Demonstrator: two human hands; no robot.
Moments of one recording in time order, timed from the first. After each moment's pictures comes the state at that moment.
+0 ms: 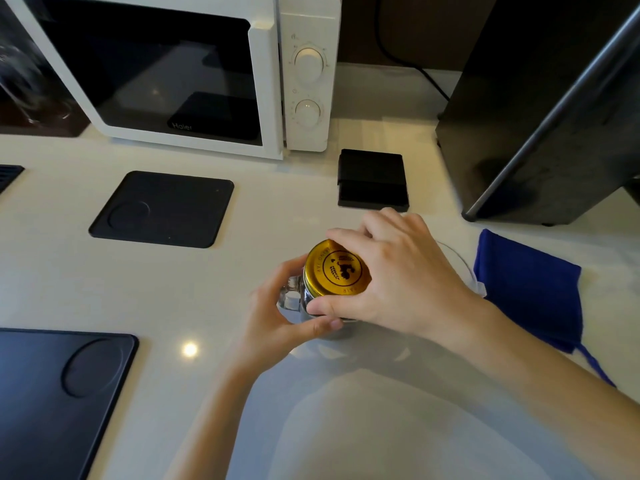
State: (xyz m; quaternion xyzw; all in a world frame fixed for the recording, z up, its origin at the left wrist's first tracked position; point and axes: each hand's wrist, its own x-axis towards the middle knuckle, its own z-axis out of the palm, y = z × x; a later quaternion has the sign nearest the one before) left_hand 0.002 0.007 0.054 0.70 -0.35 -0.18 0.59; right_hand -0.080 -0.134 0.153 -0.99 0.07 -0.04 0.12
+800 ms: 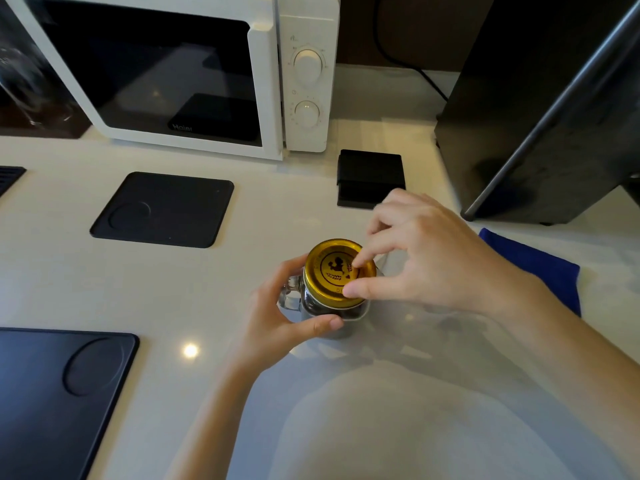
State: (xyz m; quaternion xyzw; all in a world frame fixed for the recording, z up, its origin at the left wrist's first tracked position) left_hand 0.001 0.007 0.058 0.70 -0.35 -0.18 0.59; right_hand -0.084 -0.165 0.169 -0.98 0.00 -0.04 0.17
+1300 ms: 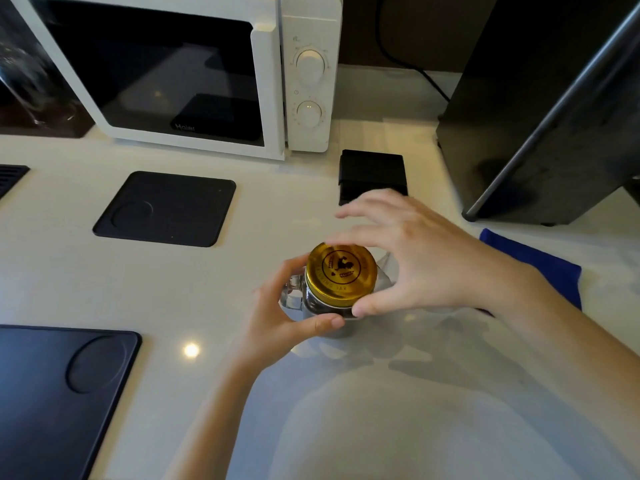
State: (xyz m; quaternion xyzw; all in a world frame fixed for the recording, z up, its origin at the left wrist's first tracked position) left_hand 0.001 0.007 0.057 0.70 -0.35 -0.19 0.59; right_hand -0.078 -0.164 0.168 -0.99 -0.05 0.02 0.16
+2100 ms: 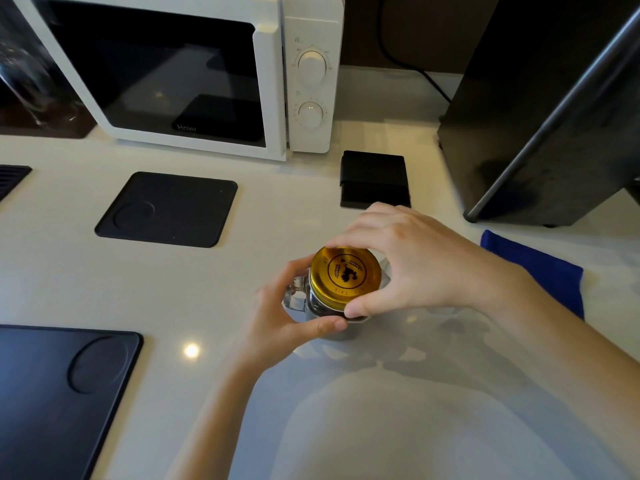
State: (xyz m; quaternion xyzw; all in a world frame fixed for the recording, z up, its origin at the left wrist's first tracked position) left_hand 0.002 0.007 0.057 0.71 -0.36 -0.18 0.58; right_hand -0.073 -0.162 0.162 -0.99 -0.04 0.03 0.16
